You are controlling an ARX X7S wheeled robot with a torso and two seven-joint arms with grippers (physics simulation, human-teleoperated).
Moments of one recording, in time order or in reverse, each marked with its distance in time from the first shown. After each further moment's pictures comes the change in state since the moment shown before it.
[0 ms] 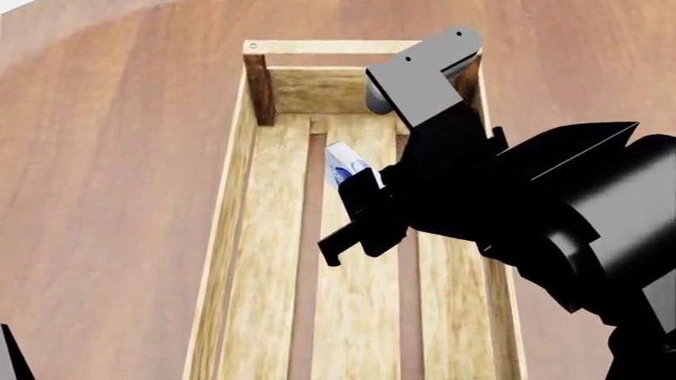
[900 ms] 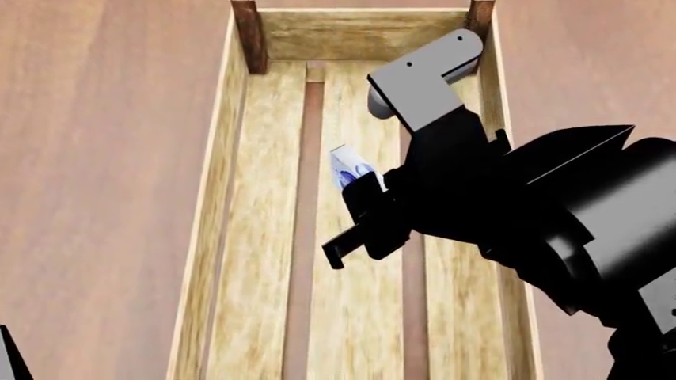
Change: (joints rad) left arm 0.001 -0.006 0.005 0.003 0.001 -0.001 -0.011; right arm 0.000 0.005 -0.025 0.009 -0.003 -0.013 0.007
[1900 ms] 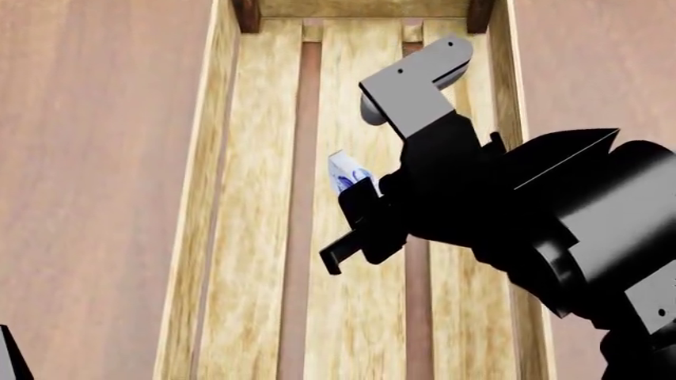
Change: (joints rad) left arm -0.004 -0.007 0.008 -0.006 0.002 0.005 -0.008; right arm 0.002 -0.005 -0.035 0.005 -0.006 -0.015 0.004
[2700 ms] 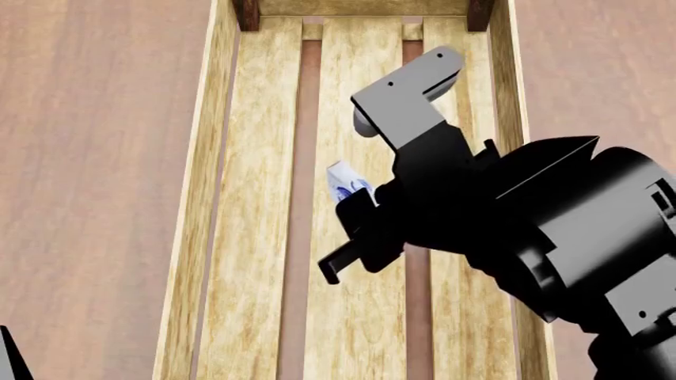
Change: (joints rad) left arm -0.001 -0.006 0.006 -0.003 -0.003 0.011 -0.007; right arm -0.002 -0.010 -0.046 0.018 -0.019 -0.020 -0.003
